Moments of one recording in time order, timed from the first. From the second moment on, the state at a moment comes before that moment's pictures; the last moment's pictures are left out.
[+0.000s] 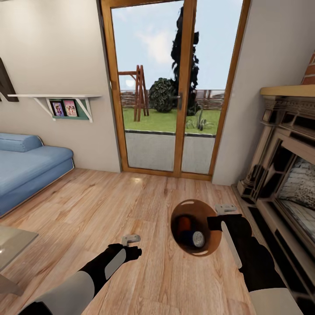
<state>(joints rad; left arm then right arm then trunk) -0.70 -0.05 -0.57 -0.46 0.77 0.40 0.25 -0.52 -0.03 0.04 -1.37 0.00 1.05 -0.09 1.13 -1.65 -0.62</state>
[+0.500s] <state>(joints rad) -0.70 -0.06 -0.57 -0.46 0.78 0.42 0.25 -0.52 -0.03 0.04 -1.33 0.00 1.05 -0.09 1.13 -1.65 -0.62</state>
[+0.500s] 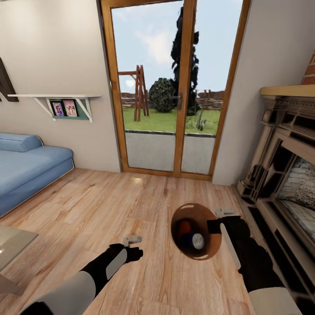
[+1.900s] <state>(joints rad) -0.70 -0.09 -0.57 -0.46 0.78 0.48 0.29 -0.53 -0.04 0.04 -1.07 0.01 1.05 -0.09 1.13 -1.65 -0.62</state>
